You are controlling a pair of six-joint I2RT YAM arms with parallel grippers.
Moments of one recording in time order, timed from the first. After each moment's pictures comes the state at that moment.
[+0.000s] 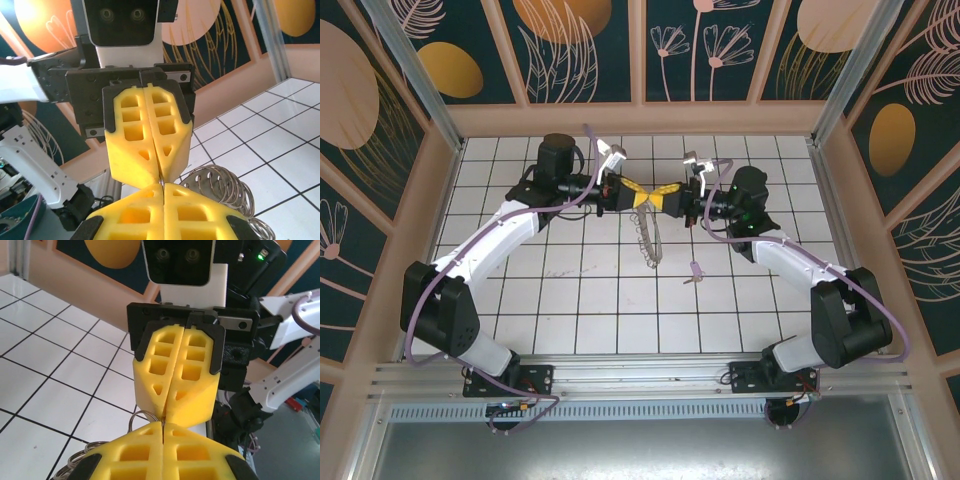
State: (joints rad) left arm -0.45 1.55 1.28 -0.11 1.06 -0.14; right arm 0.41 1.43 0.86 0.66 -1.04 0.51
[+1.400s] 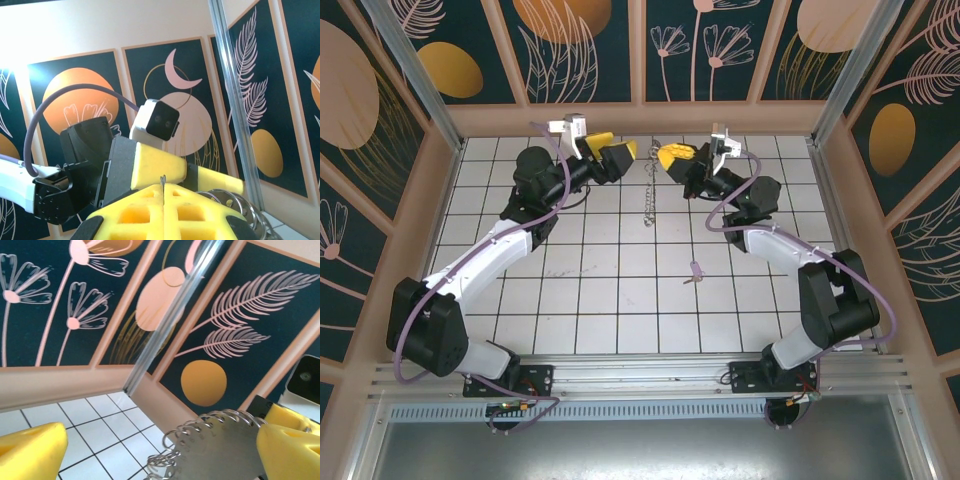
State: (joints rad) left arm -0.46 1.44 1.09 0.50 0.47 -0.61; right arm 0.40 1.54 0.93 1.33 -0.81 0.74
